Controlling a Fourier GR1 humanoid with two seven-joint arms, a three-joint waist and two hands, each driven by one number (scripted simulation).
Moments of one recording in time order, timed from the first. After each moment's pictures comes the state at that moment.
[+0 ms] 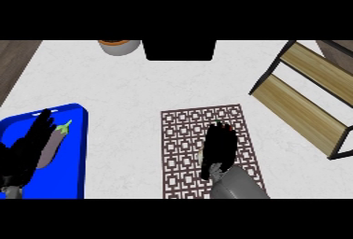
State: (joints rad) left arm 0.05 0.47 -0.01 -1.42 0.27 0.07 0.04; right arm -0.34 -0.01 0.58 -1.26 1.08 0.15 1.05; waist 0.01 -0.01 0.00
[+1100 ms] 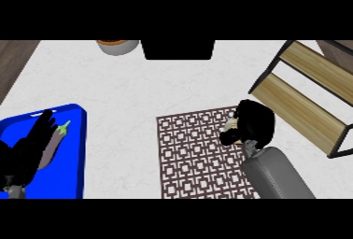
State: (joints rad) left arm 0.04 0.40 0.05 -1.41 0.21 0.03 0.06; right arm -0.38 -0.13 0.35 -1.39 1.11 0.07 0.96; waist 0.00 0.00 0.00
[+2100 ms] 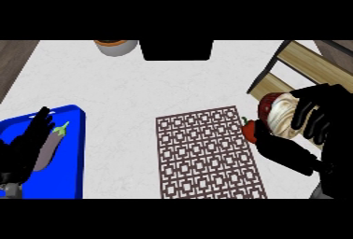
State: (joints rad) left arm 0.03 0.40 0.09 -1.43 0.18 0.01 0.10; right arm -0.40 -0.03 0.21 -2.21 1.17 0.24 1.10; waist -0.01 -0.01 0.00
